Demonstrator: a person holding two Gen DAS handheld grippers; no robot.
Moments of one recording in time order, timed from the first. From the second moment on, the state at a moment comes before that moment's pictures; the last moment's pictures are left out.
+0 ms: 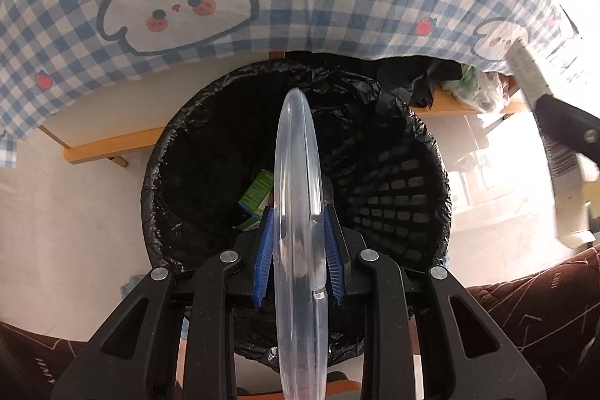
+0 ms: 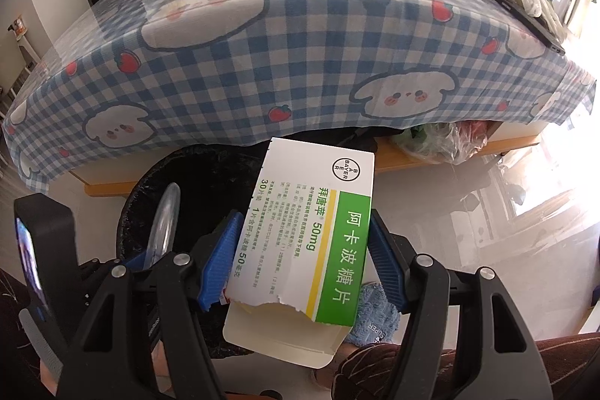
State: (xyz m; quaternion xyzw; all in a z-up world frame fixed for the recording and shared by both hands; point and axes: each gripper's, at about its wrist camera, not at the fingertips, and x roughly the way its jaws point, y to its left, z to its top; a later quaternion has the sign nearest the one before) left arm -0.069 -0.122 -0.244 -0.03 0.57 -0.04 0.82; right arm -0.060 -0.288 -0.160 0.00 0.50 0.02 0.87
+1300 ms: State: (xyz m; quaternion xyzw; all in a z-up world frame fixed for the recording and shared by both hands) left arm -0.089 0.007 -0.222 -0.05 0.53 0.08 0.84; right arm -0.043 -0.177 -0.237 -0.03 0.51 0.12 0.85
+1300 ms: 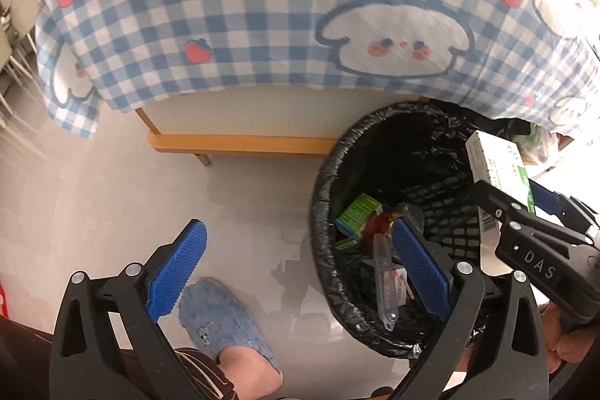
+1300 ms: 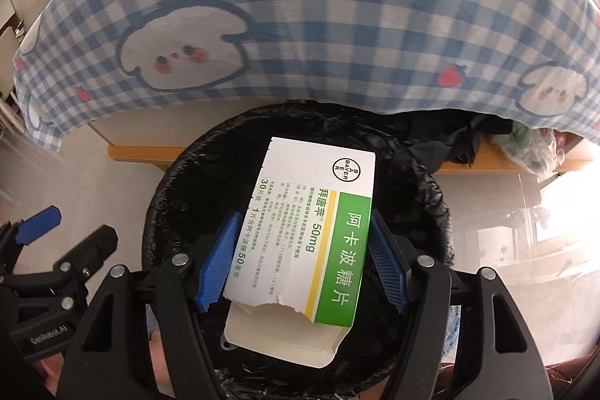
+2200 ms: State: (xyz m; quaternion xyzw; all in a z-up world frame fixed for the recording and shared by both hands) left arm -0.088 0.010 -0.170 -0.06 0.51 0.06 0.86; right arm -0.051 -0.191 -0.163 -0.05 0.46 0.08 0.88
